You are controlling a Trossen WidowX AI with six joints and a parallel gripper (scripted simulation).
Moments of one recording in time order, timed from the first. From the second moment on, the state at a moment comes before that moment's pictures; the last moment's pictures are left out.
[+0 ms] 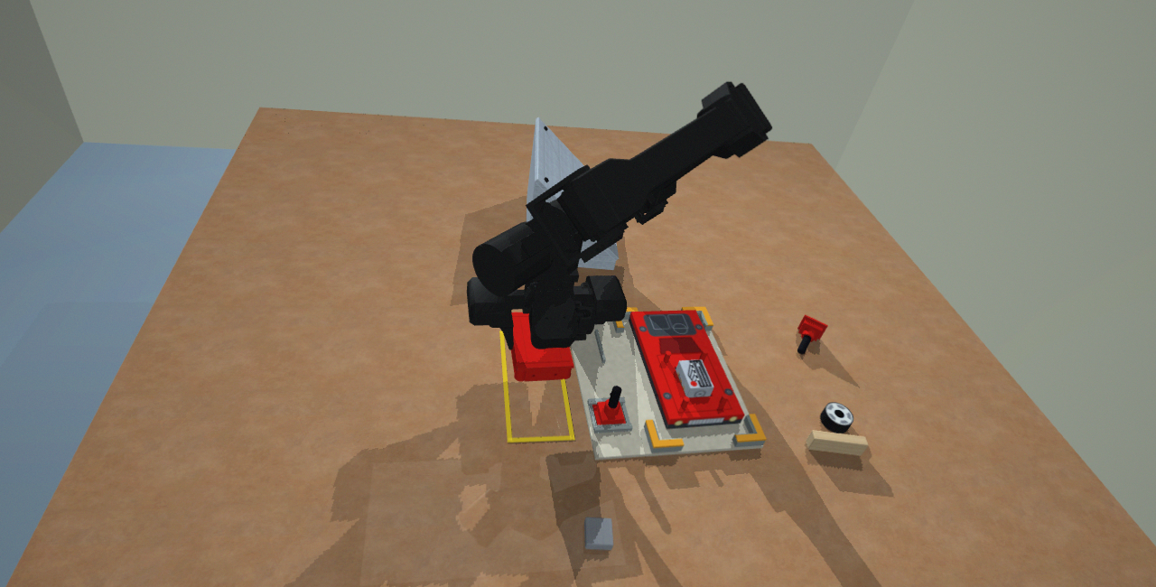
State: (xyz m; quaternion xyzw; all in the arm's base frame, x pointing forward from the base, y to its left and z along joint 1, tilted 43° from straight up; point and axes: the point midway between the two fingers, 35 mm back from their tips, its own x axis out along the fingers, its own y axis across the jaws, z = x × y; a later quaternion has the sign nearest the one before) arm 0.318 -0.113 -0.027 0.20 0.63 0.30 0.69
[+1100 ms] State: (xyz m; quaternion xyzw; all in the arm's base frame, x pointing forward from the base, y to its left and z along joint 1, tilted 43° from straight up) arm 0.318 -0.093 -0.048 0.20 0.63 0.30 0.69
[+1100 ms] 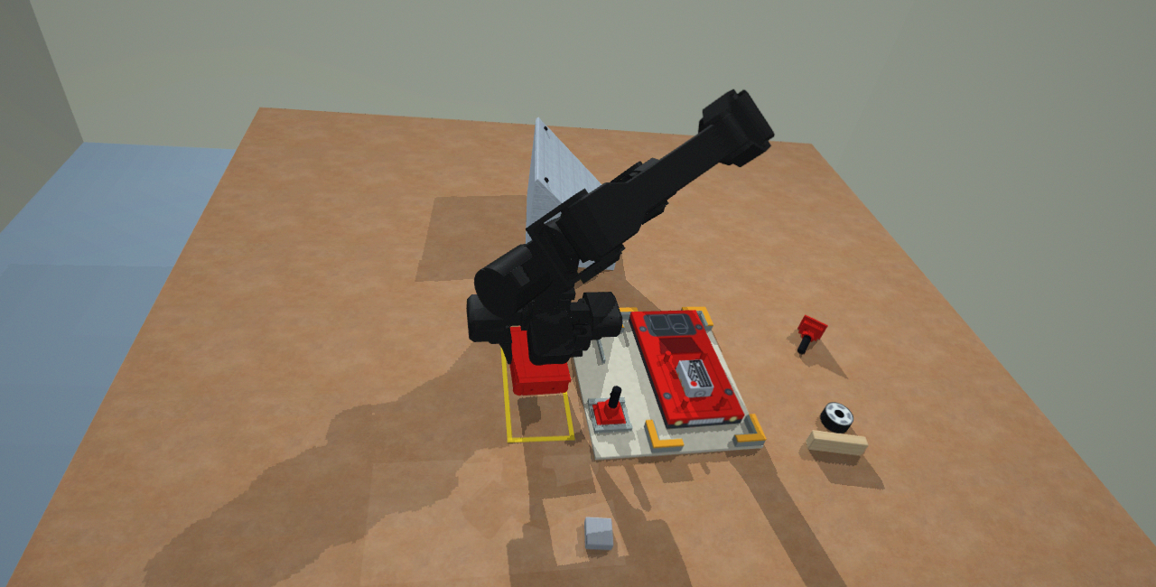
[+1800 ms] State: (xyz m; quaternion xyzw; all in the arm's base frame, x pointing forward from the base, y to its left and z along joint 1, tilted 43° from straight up) arm 0.316 -0.083 -0.058 0.20 0.63 0.30 0.69
